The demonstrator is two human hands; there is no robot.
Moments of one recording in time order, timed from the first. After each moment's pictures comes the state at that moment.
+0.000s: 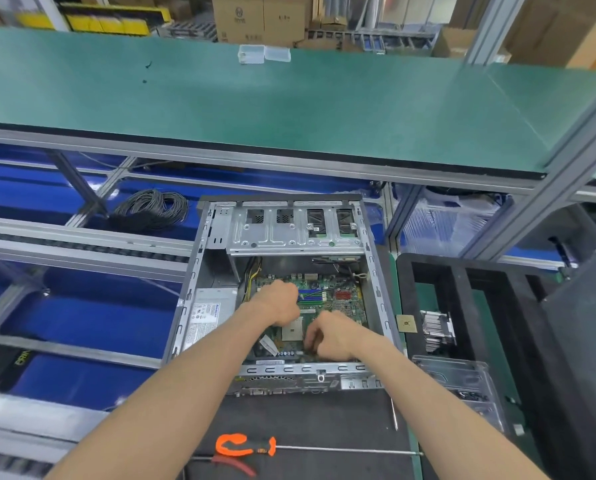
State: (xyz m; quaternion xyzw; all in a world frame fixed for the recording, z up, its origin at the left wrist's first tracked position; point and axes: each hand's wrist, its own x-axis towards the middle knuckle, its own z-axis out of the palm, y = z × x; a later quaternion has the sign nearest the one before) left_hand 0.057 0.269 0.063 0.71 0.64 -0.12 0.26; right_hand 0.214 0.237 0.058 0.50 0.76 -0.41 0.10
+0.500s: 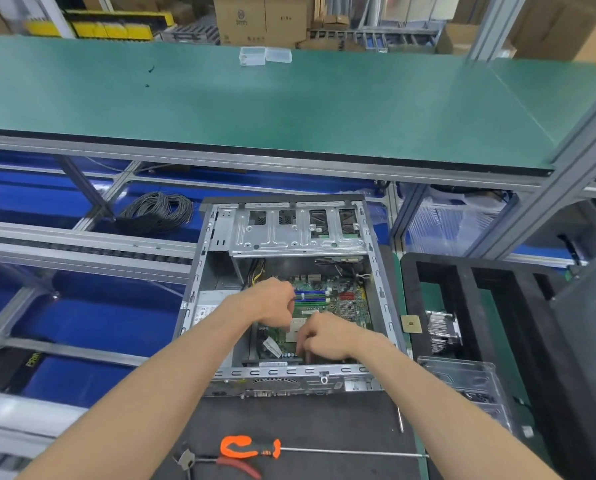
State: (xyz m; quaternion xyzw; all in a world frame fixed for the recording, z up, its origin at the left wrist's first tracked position) left_hand 0.038 0.267 0.088 0.77 0.56 -0.17 0.25; right_hand 0.201 0.237 0.059 0.46 0.76 -0.44 0.10
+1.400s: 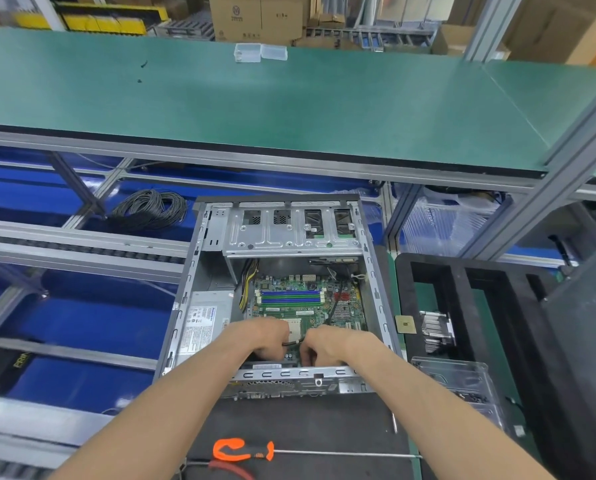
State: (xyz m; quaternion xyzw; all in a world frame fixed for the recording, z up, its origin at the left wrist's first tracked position) left_hand 0.048 0.241 0.045 0.75 0.52 -0.31 0.28; right_hand 0.200 0.240 0.054 0.41 0.79 -0.36 0.27
